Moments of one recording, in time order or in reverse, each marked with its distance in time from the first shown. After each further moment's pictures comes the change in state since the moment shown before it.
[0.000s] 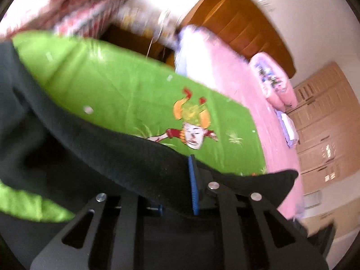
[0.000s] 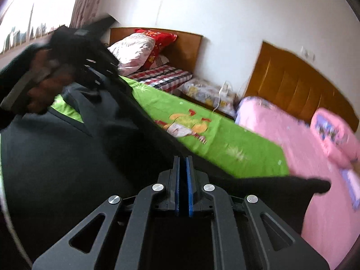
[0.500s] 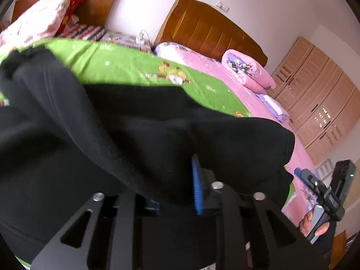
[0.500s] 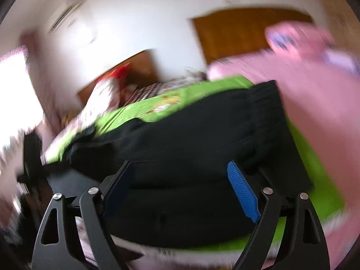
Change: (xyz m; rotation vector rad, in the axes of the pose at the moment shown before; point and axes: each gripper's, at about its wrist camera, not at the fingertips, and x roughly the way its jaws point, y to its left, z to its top) left arm -0.076 0.021 -0.198 0.164 -0.132 -0.069; right arm -0.126 -0.033 -0.146 0.742 -0.060 0.007
